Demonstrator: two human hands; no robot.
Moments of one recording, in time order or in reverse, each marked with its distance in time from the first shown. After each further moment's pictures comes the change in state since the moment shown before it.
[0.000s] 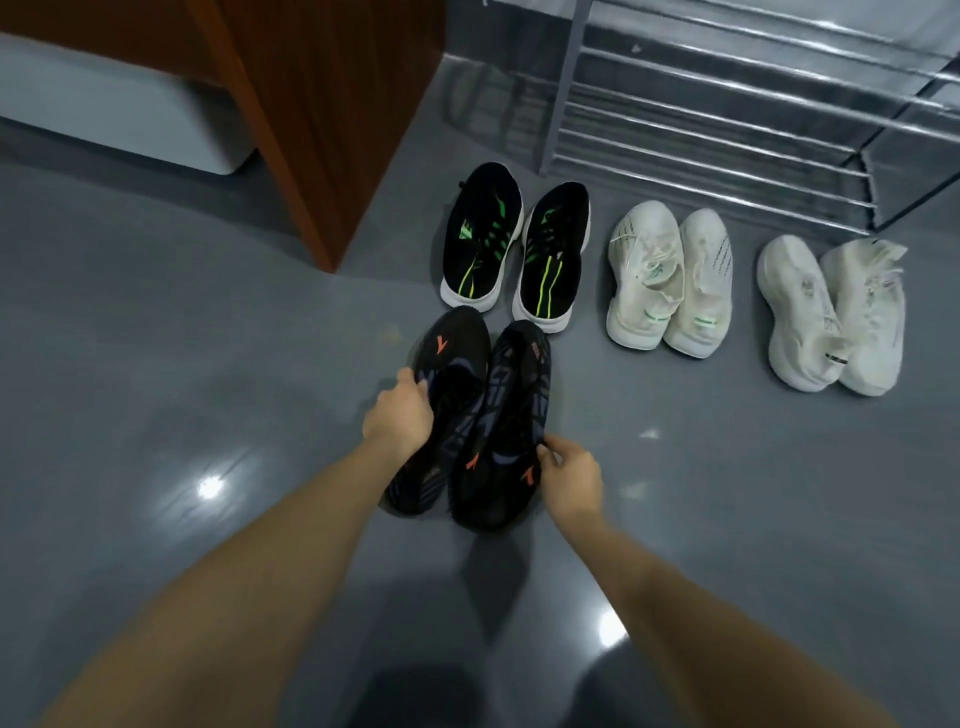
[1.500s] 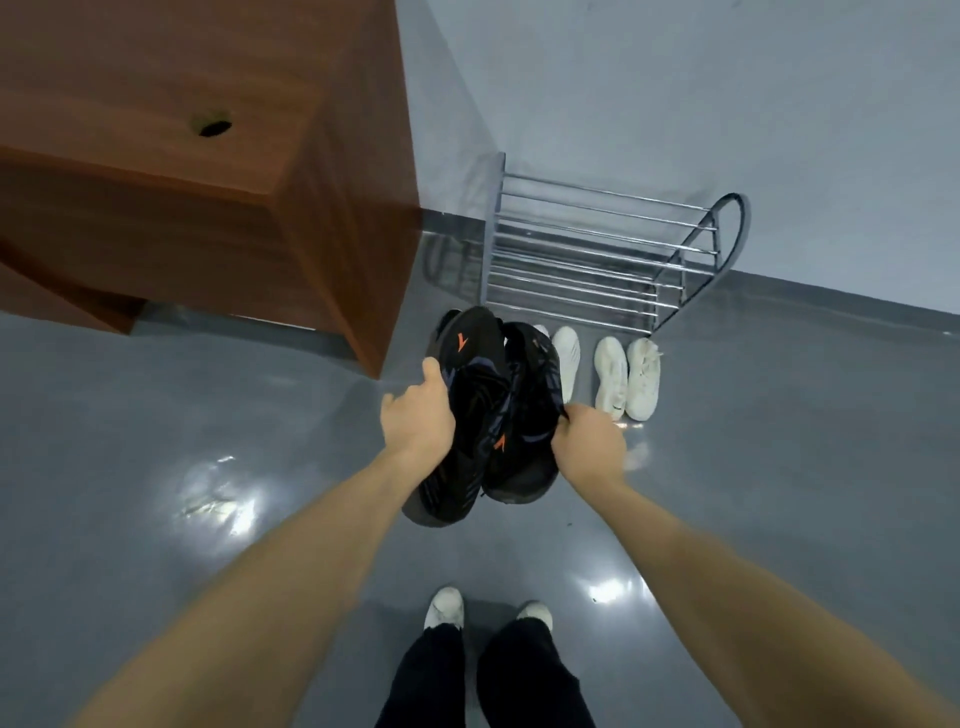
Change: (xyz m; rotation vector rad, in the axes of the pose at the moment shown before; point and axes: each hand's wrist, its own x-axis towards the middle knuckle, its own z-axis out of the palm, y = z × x) left_hand -0.374 0.279 -0.448 0.355 0.062 0.180; right_hand -0.309 -0.337 -0.434 -0.461 0.119 -0.095
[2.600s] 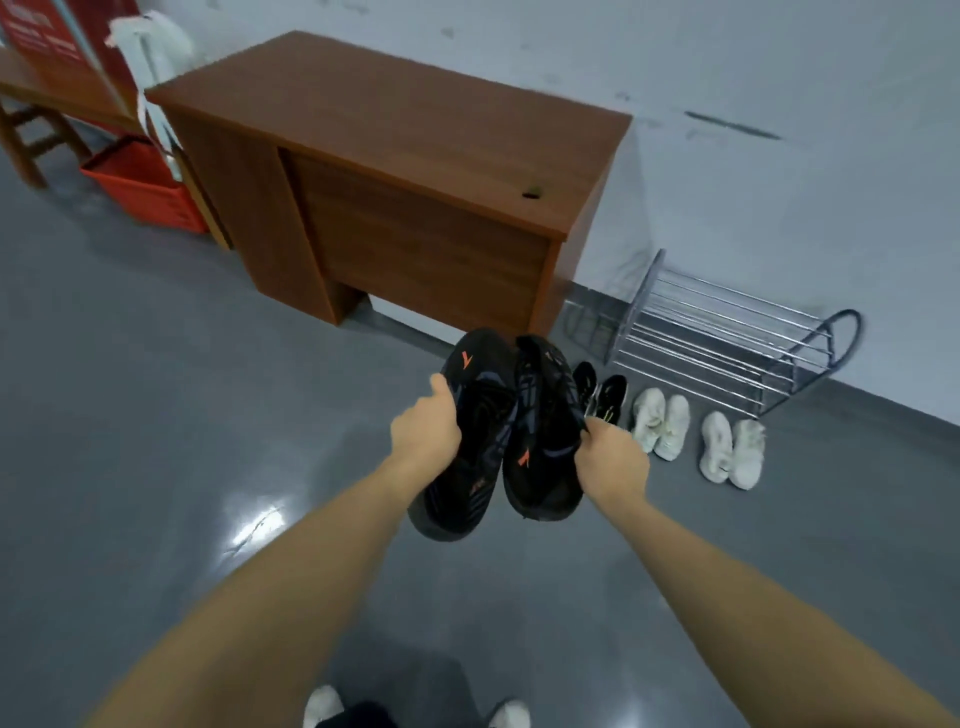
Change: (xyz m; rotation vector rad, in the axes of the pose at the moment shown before) left_hand -0.276 -0.316 -0.093 -0.169 0.124 -0.206; right_hand -0.328 -0.204 0.043 -0.018 0.104 -0.299
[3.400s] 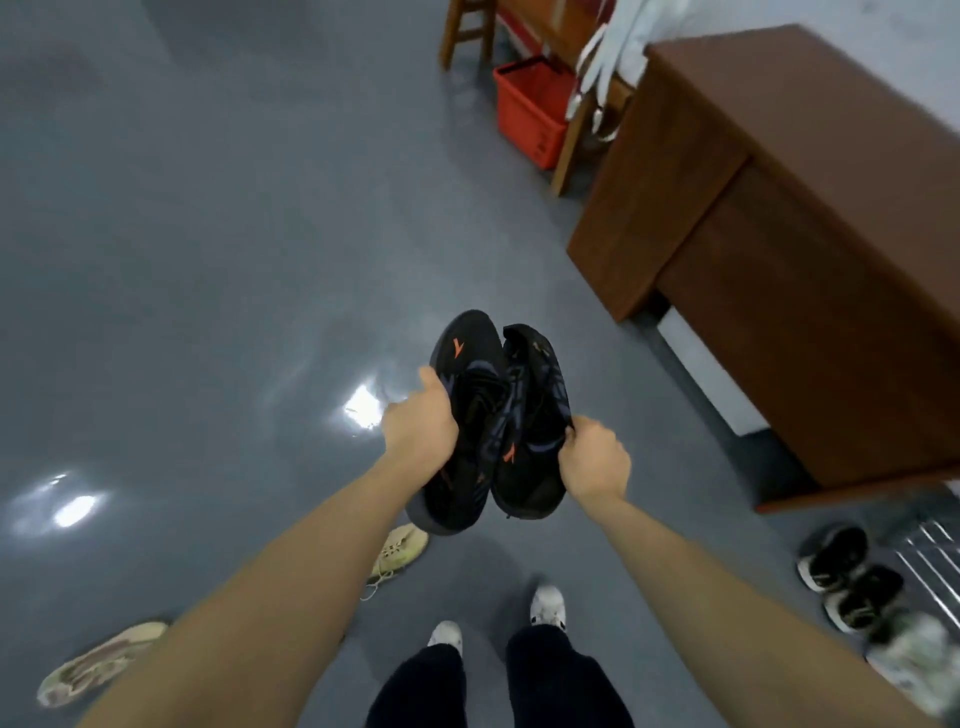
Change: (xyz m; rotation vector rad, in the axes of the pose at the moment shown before) left_hand -0.070 -0.520 -0.092 -0.234 0.231 -0.626; right_hand -0.153 -0.473 0.241 -0.147 -0.291 -0.597
